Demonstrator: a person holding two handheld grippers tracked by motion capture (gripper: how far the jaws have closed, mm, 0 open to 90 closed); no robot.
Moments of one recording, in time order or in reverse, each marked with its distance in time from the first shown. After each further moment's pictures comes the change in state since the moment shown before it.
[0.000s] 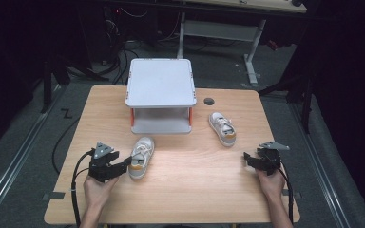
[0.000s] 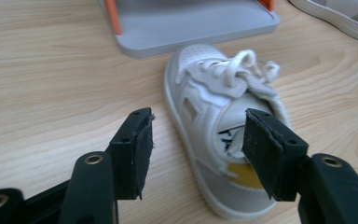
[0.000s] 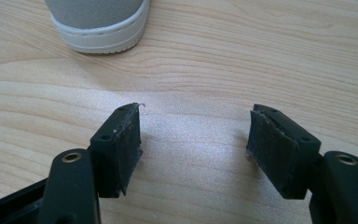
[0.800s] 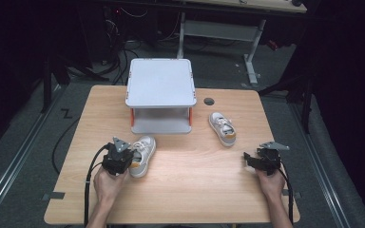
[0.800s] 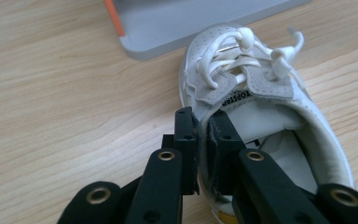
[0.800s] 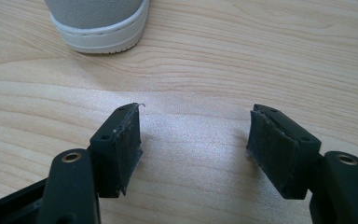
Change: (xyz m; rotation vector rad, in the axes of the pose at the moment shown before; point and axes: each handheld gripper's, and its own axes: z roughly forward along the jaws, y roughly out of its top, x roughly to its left) left arm -0.026 0.016 0.029 0.076 0.171 0.117; right arm 0.000 0.000 0.000 0.000 -0.001 0.001
